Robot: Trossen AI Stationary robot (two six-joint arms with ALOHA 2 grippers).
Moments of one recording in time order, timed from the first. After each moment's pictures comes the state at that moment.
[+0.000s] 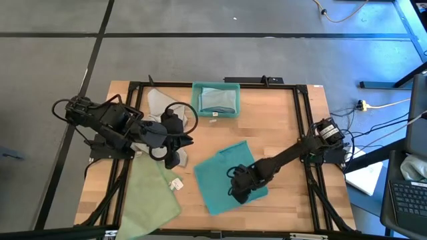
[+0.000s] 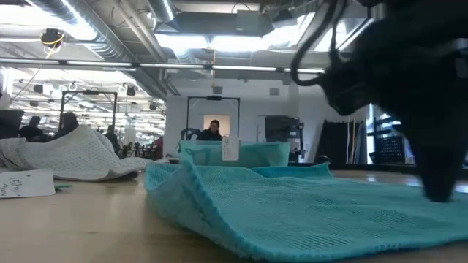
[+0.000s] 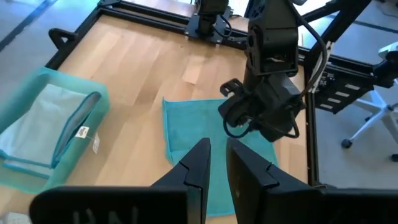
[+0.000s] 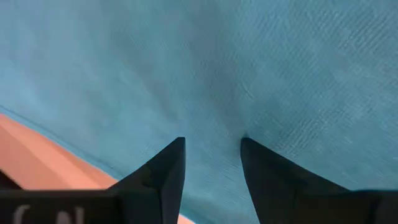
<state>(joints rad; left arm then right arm) -0.39 1.43 1.83 -1.12 -0.41 -0.52 0.48 1.89 1.15 -0.62 -0.13 1.24</state>
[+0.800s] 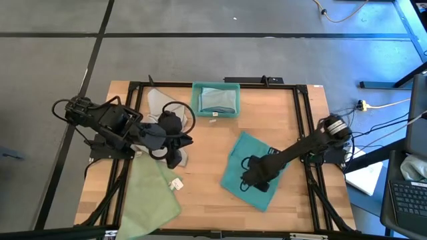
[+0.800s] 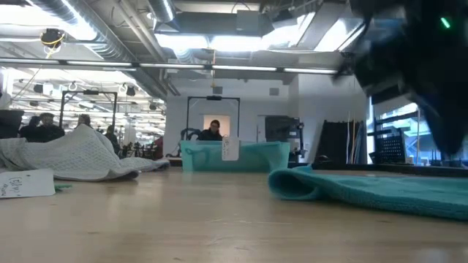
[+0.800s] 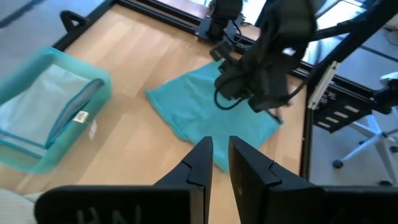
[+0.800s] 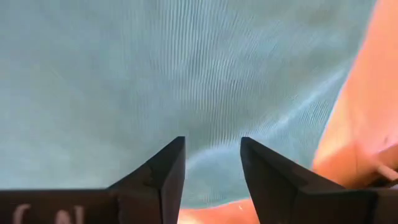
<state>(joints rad) -0.40 1.43 1.83 -1.12 -0.47 -0.67 0.46 1.76 1.15 -1.14 0.07 0.96</state>
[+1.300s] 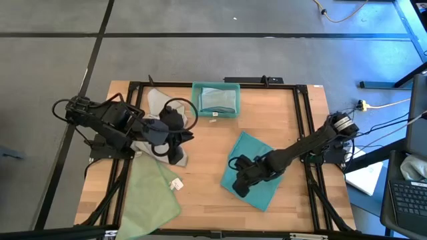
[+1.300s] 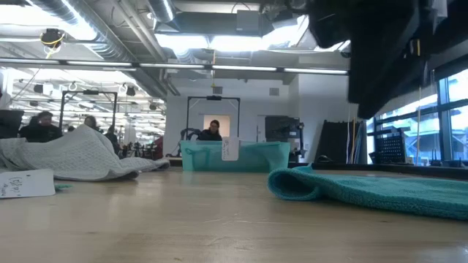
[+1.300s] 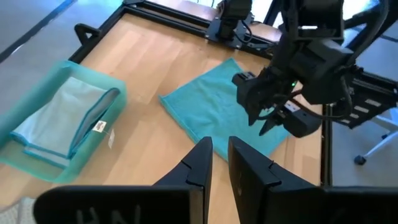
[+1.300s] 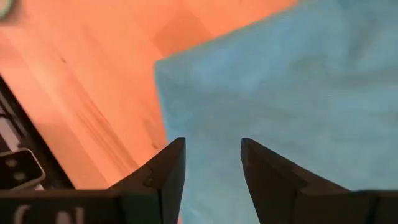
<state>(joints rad) -0.36 1.43 1.83 -1.13 -0.46 -0.57 0.46 1.71 1.18 -0.63 0.11 1.18</state>
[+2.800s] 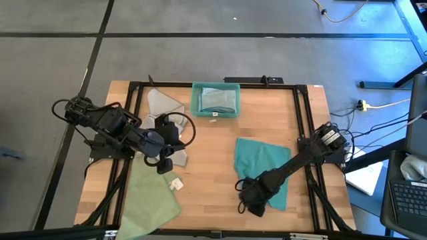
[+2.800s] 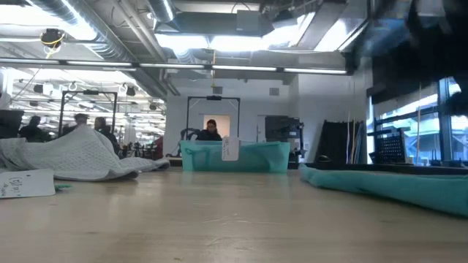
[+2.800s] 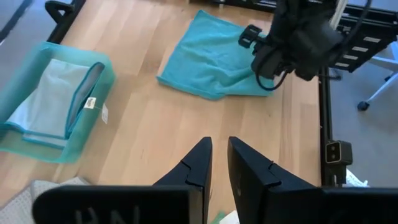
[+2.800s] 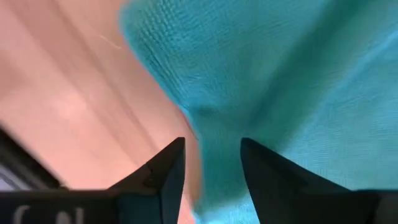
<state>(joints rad) -0.45 1.43 1.83 -1.27 -0.42 -0.55 0.60 1.90 1.23 -0.84 -0.19 1.06</state>
